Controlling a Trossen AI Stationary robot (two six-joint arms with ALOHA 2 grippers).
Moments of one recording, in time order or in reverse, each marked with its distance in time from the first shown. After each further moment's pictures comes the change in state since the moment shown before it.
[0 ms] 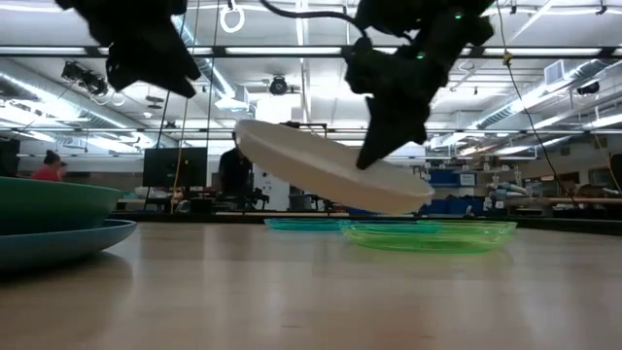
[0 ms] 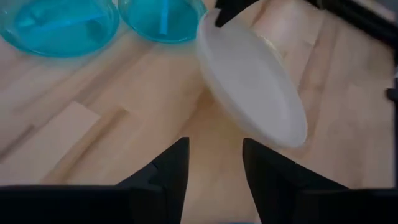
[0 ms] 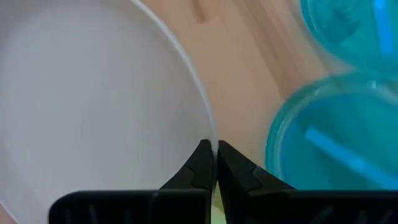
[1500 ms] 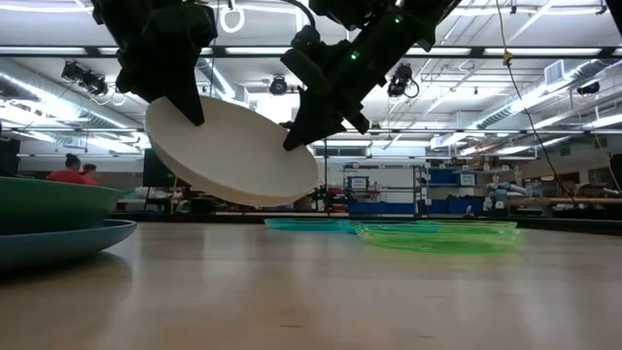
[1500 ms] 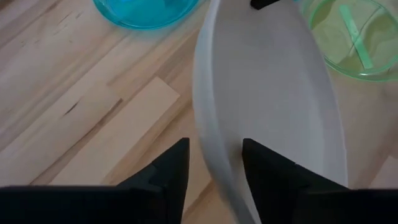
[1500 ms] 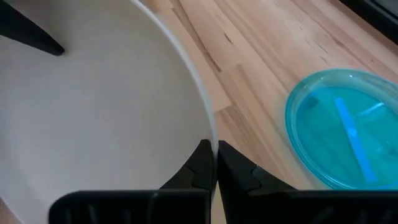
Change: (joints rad) left arm 0.156 0.157 0.158 -0.323 0.031 -0.046; right arm -0.011 0.190 0.200 0.211 0.192 -0.075
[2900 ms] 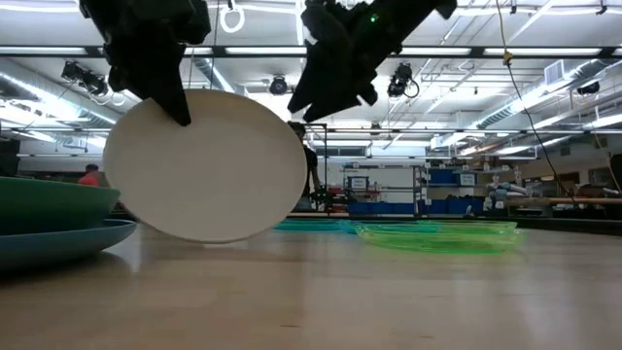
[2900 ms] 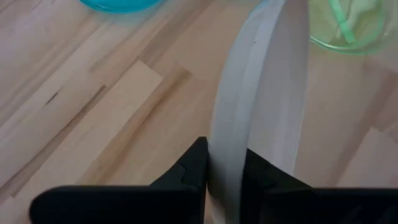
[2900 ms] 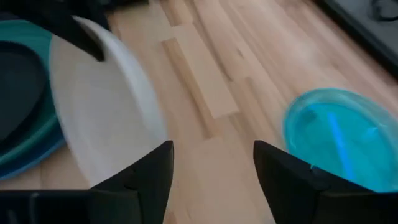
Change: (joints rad) left arm -0.055 0.000 -0.001 -0.008 0.041 -0.003; right arm 0.055 -0.104 0.000 -0.086 0.019 -0.059
